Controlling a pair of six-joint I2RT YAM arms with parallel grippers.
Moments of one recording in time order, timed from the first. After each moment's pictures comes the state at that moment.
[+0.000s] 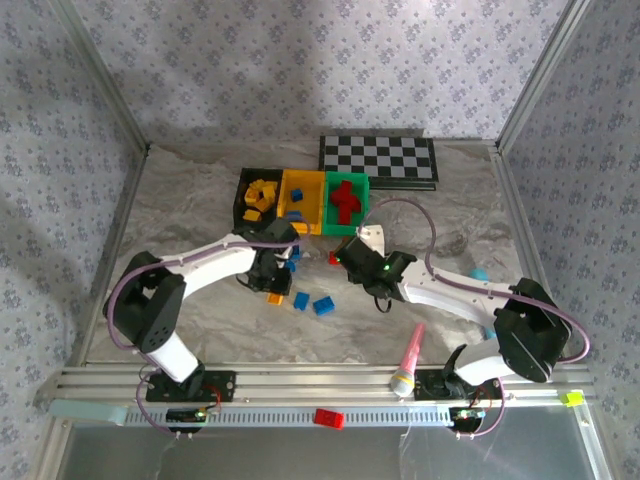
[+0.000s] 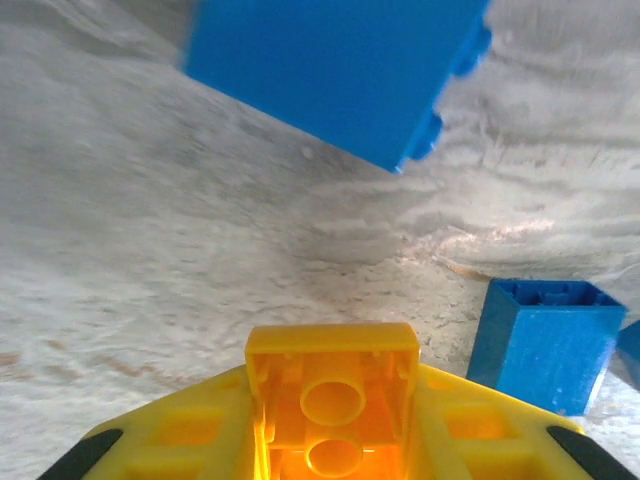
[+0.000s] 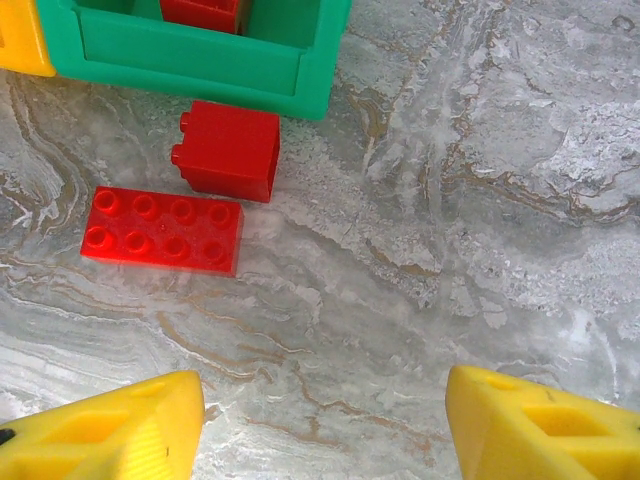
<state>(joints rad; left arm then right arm) -0.66 1.60 1.02 -0.82 0.05 -0.46 0.89 1.41 0.89 -0.57 0.55 0.66</state>
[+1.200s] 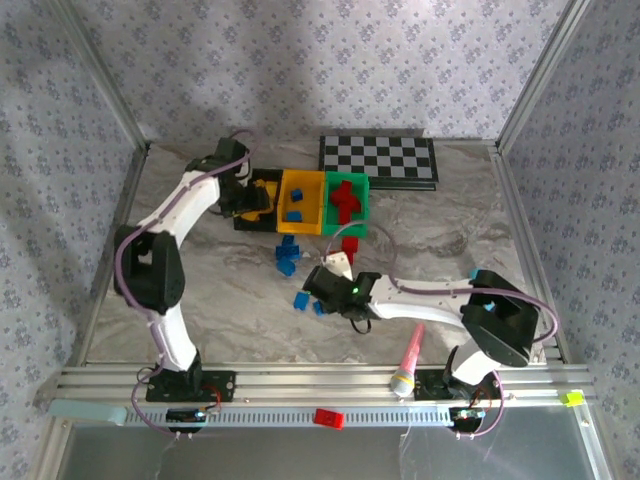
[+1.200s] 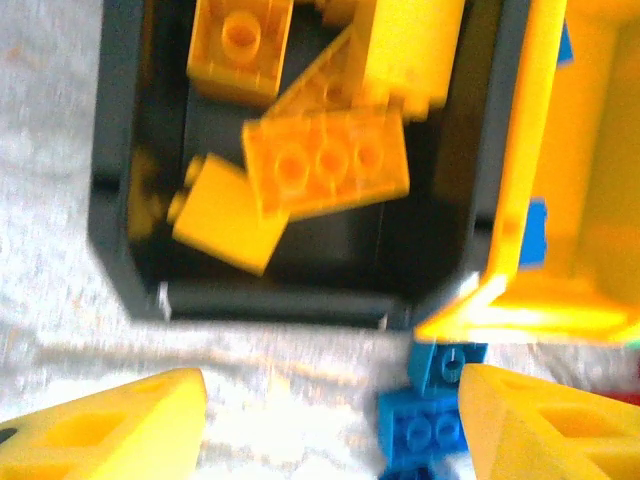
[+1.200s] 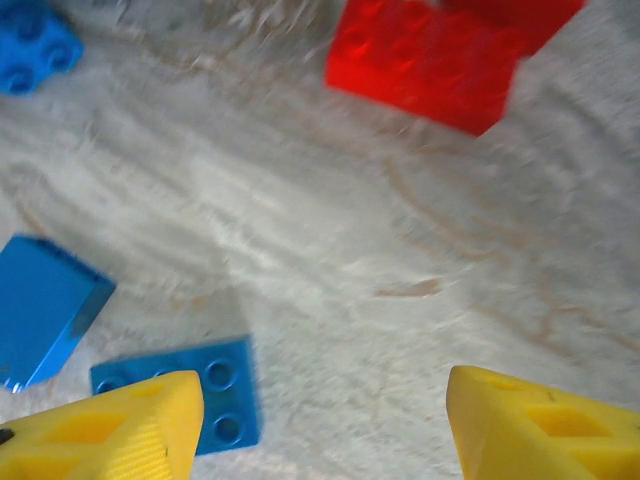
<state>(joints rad) -0.27 1.80 1.51 -0.87 0.11 -0.38 1.12 1.58 0.92 -0.53 0.42 0.73</state>
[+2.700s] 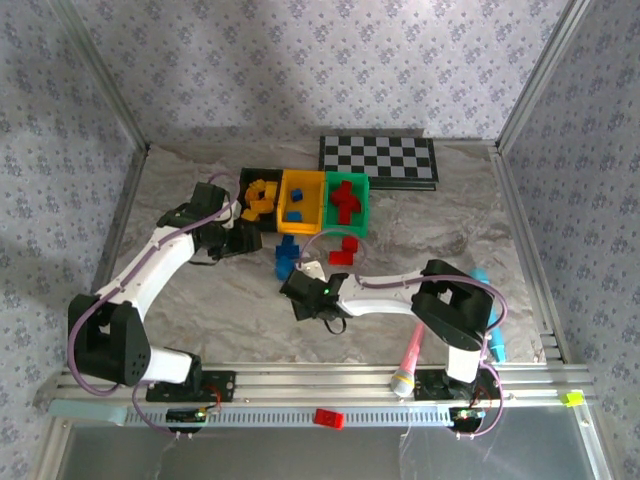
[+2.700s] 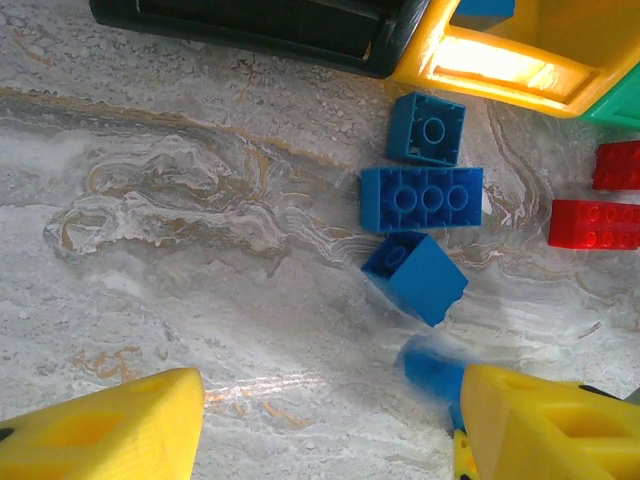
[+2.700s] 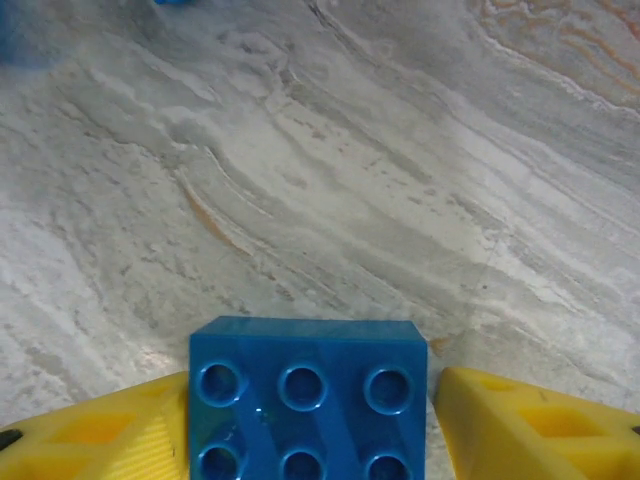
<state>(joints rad) -0.27 1.37 1.03 -0.78 0.24 -0.39 1.14 1.81 1.05 -0.41 0.27 0.76</state>
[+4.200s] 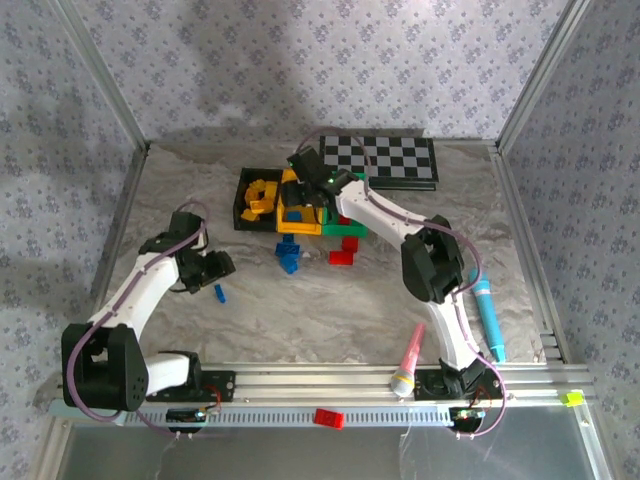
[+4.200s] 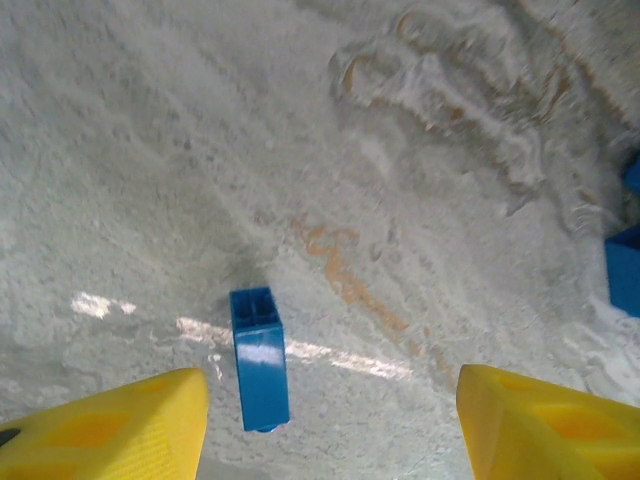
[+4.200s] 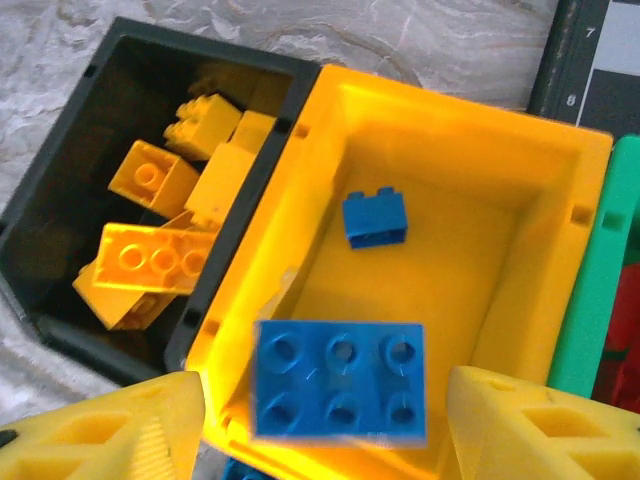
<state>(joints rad) -0.10 1.22 0.78 -0.82 0.15 -0.54 0.70 2.16 1.93 -0.58 0.12 0.38</state>
